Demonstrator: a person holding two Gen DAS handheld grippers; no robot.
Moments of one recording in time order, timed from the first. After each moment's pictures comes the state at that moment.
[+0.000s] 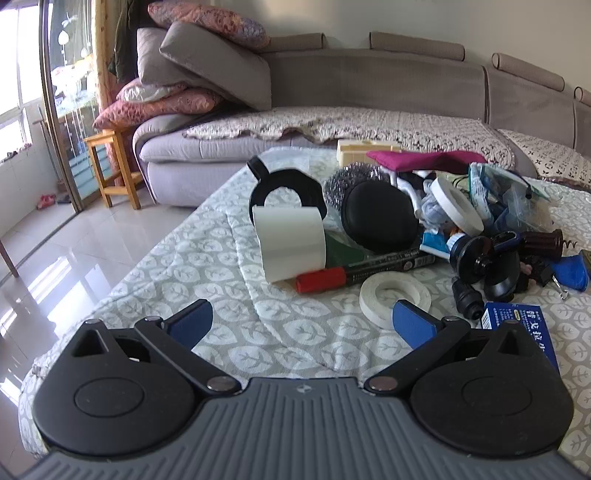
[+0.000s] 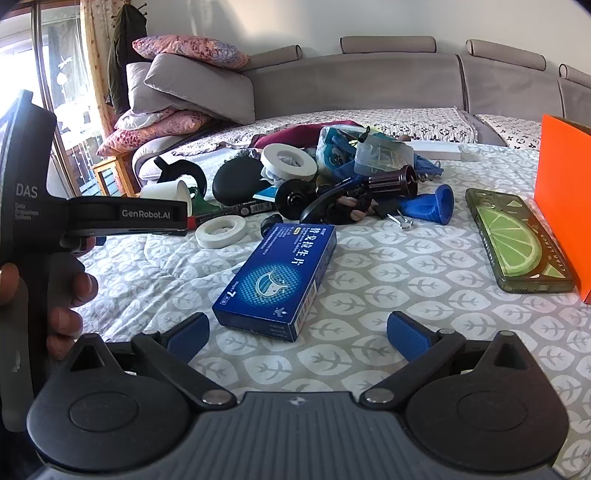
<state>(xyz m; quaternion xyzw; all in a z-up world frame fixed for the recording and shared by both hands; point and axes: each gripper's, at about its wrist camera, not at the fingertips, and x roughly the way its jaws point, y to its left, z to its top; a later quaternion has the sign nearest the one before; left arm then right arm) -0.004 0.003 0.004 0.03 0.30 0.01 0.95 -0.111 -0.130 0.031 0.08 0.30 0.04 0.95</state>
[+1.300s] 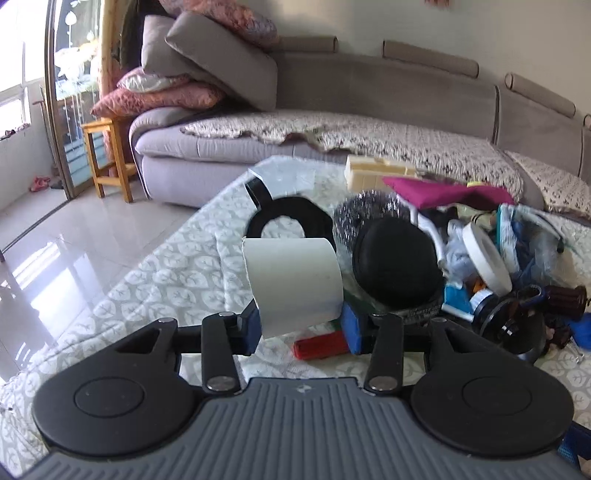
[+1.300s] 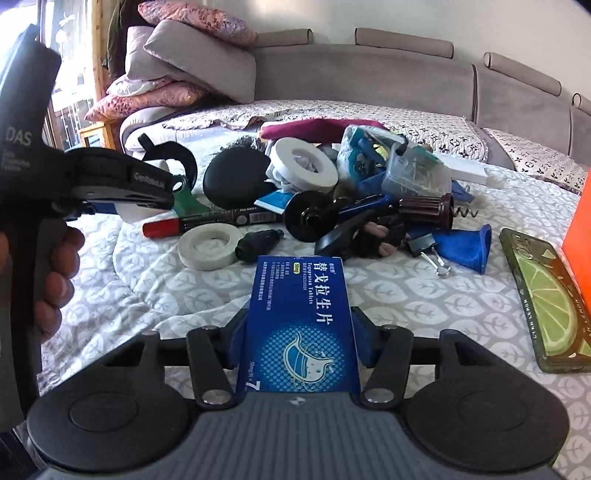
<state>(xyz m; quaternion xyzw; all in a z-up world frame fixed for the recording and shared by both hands) 0.029 0.020 0.012 -0.02 0.29 0.01 0.96 -0.050 -0.103 0.034 0.02 0.32 0.03 0.95</state>
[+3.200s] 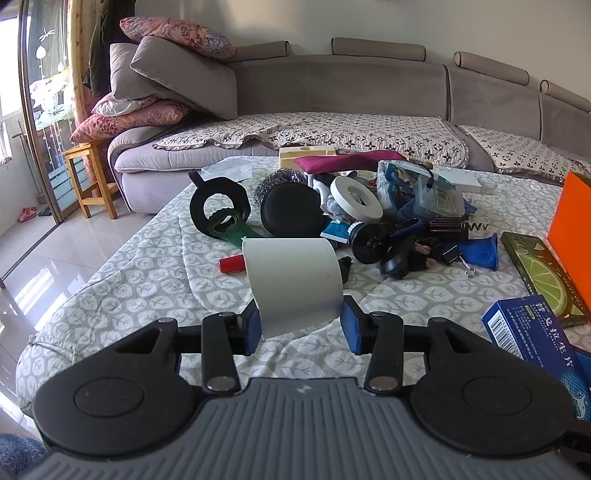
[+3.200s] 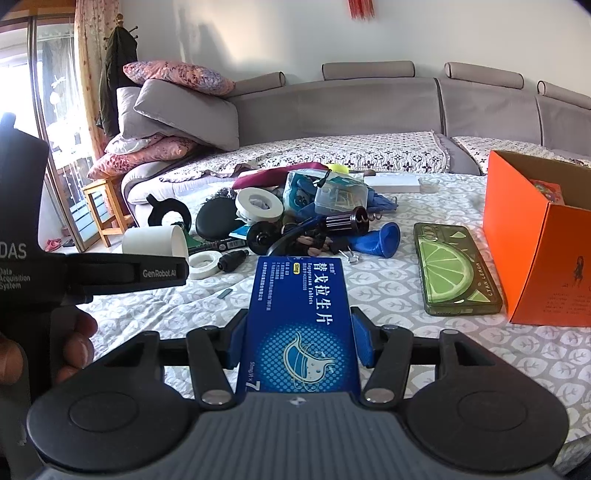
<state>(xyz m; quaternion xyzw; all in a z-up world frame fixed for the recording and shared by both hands) -0.061 -0.049 0.027 0.04 0.30 -0.03 0.95 -0.143 -0.160 0.062 0.08 0.26 0.02 0.96</state>
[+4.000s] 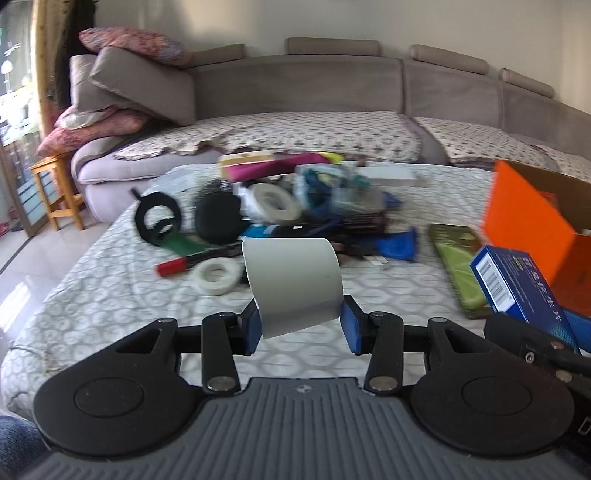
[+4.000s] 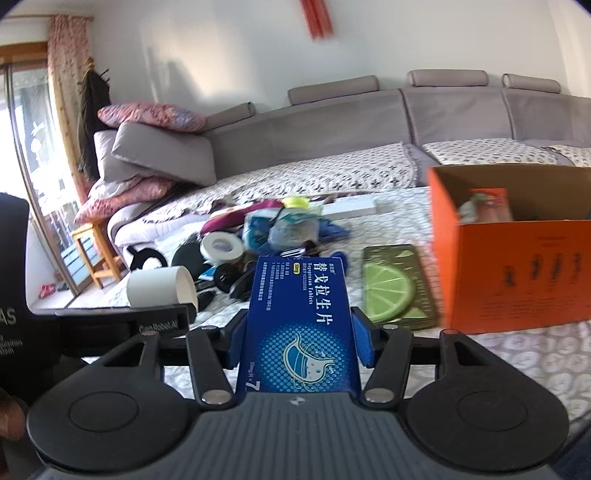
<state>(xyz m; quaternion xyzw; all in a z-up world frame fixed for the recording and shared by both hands) -0.089 -0.105 0.044 0.05 0.31 -0.10 0.95 -0.175 -0.220 0.085 0.14 0.22 -0.02 0.96</state>
